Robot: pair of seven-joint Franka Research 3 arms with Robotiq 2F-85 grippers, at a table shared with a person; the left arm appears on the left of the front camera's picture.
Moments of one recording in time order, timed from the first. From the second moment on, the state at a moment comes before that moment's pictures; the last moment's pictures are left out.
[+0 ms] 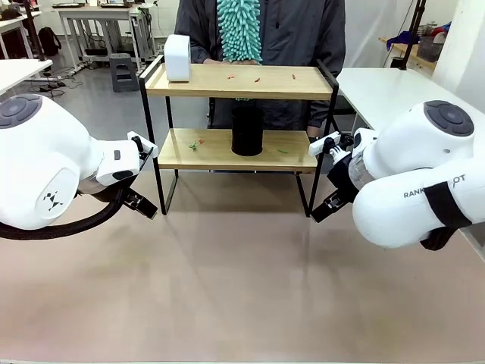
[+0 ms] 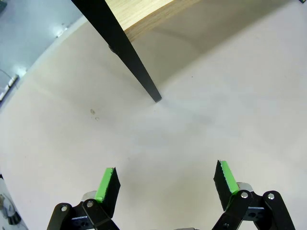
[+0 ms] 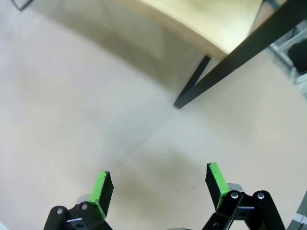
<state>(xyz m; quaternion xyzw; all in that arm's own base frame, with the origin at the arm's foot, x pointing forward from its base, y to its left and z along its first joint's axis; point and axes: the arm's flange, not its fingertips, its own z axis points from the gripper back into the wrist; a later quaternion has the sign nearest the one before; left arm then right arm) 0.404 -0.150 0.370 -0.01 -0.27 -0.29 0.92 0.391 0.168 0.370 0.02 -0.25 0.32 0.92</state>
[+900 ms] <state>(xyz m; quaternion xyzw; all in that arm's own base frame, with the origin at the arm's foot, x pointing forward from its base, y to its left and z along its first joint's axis) 0.281 0.229 0.471 -0.47 -0.42 0.10 0.77 0.238 -0.237 0.466 0.46 -0.27 -0.22 0.82</state>
